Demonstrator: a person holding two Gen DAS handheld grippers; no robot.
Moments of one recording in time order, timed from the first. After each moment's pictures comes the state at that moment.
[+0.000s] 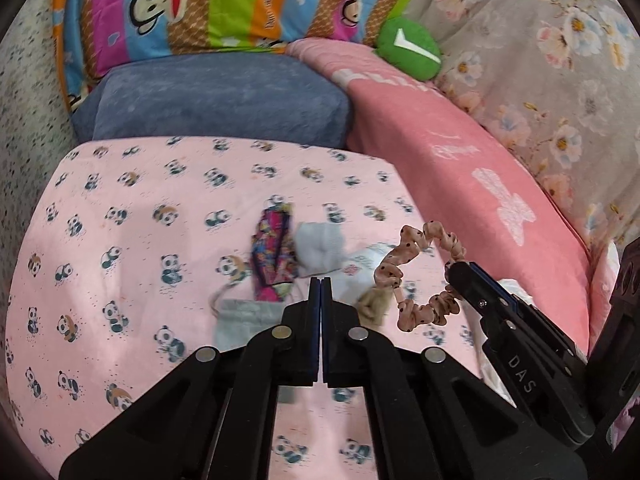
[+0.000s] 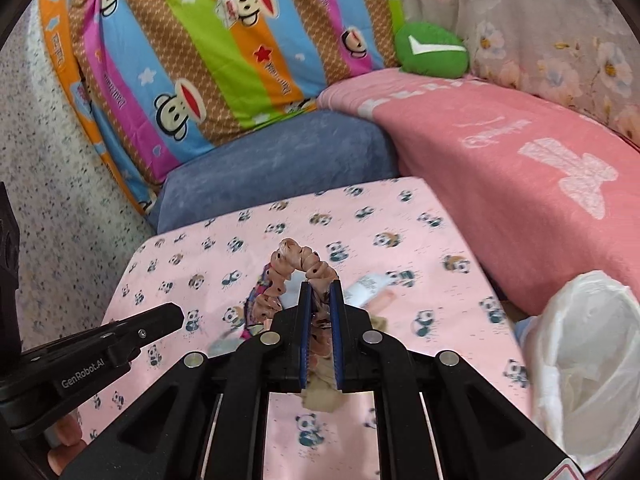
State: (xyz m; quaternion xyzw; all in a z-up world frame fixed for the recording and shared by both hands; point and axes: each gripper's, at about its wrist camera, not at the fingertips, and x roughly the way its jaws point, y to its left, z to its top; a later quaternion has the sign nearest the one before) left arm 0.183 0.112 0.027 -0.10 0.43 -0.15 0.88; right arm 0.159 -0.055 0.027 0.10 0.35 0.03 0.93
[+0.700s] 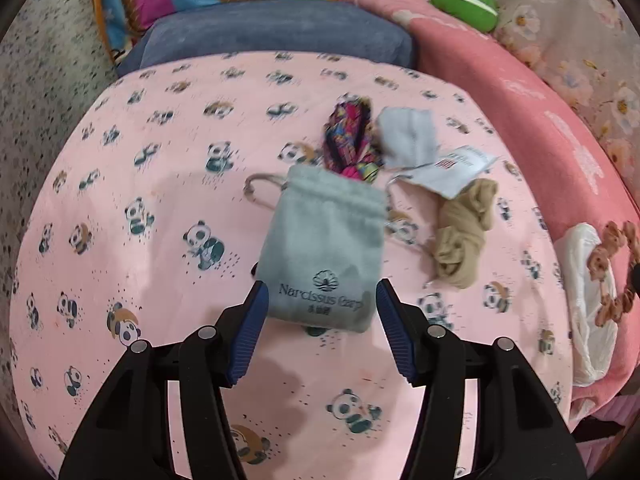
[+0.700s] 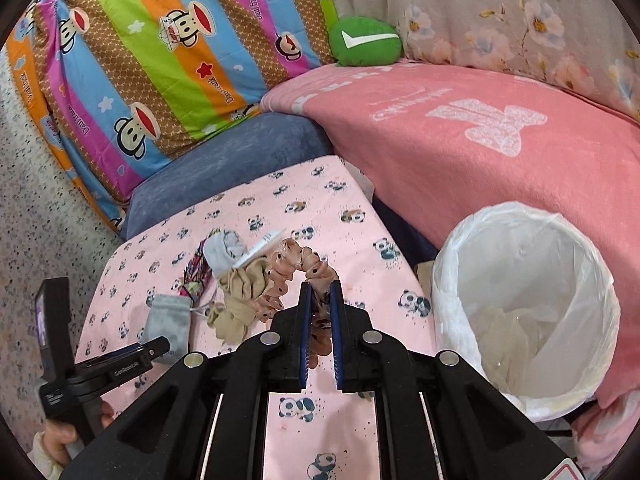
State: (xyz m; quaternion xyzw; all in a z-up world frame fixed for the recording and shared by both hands) left arm 0.158 0.128 -0.075 -0.06 0.51 -0.04 0.86; right arm 0.078 -0.135 0.001 0.15 0.36 -0.03 0.92
